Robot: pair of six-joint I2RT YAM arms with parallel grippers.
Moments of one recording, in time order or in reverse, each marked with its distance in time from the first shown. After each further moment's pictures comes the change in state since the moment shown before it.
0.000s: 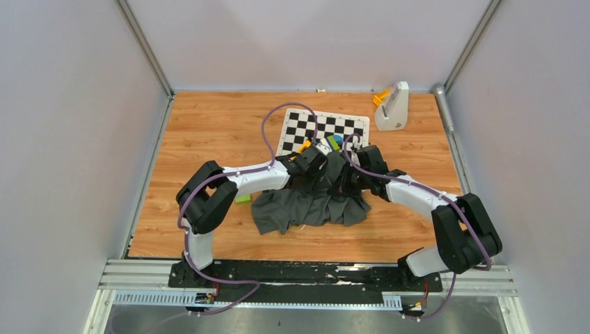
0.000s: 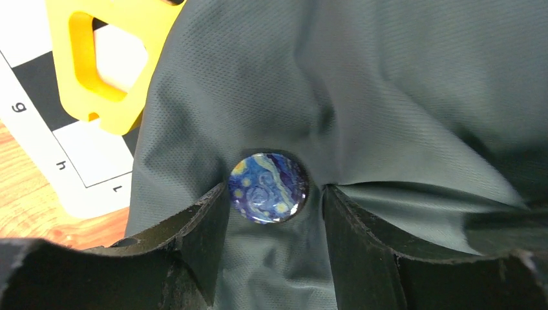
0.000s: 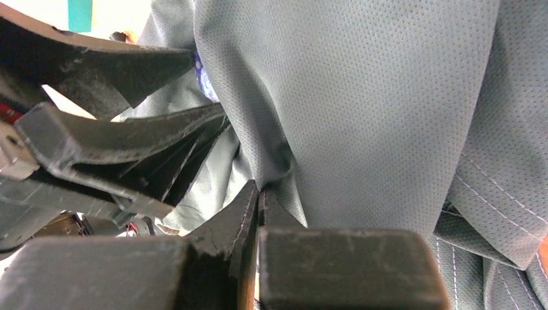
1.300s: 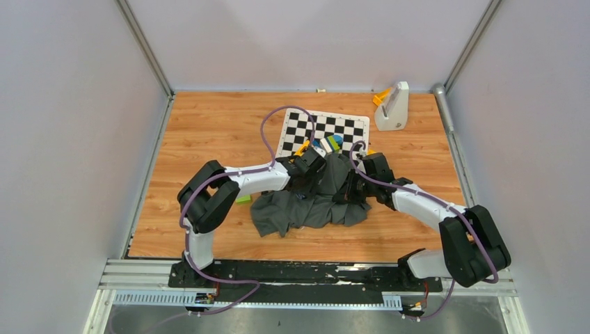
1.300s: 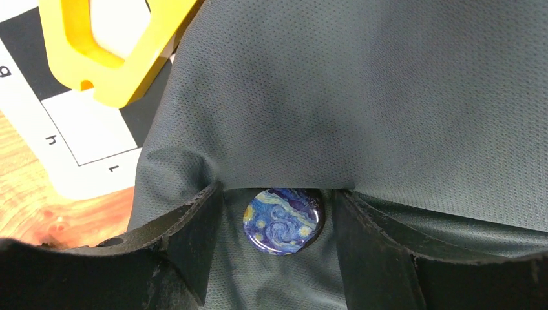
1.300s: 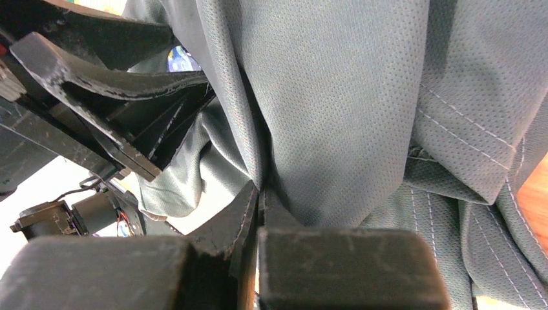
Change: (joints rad) left arm 0.009 0.023 -0.024 -0.023 -0.017 -0.045; right arm -0.015 -0.095 -0.099 -0.010 -0.005 -0.008
